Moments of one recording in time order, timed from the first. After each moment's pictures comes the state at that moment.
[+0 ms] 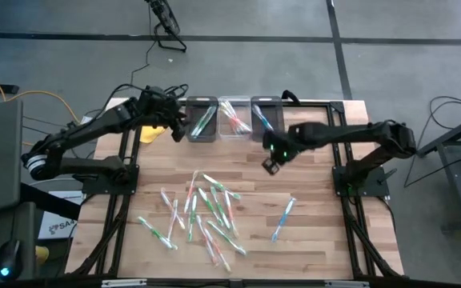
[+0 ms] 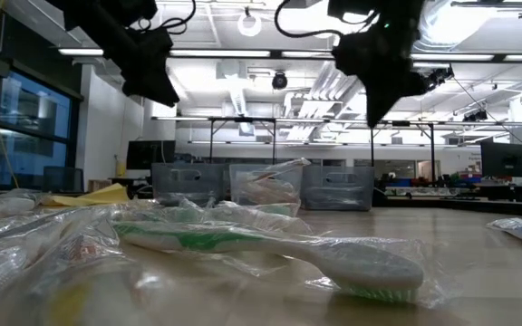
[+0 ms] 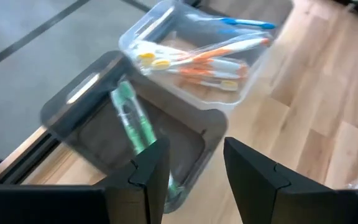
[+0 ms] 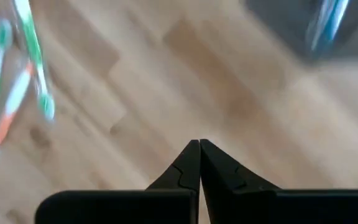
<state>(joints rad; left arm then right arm) 0.64 1.03 0.88 -0.49 0.10 0.00 -0.12 1.48 1.20 -0.97 0.07 0.69</state>
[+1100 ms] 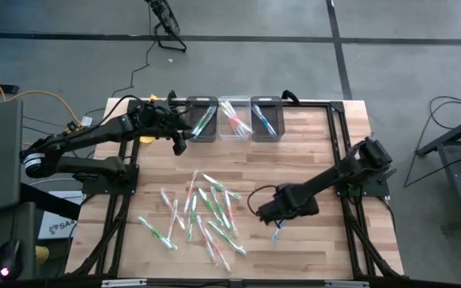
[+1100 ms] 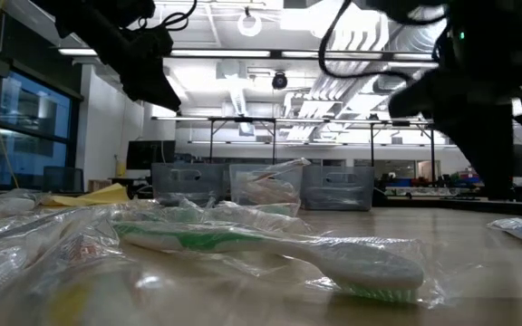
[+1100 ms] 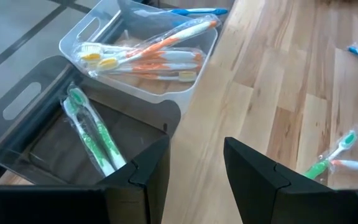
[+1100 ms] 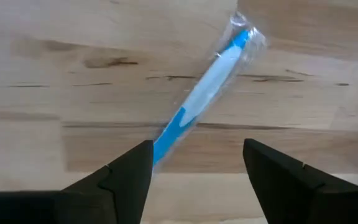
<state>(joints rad) 0.49 0.99 0.77 -0.39 0.10 0.03 0.41 1.81 1.19 -1.05 -0.09 1.87</state>
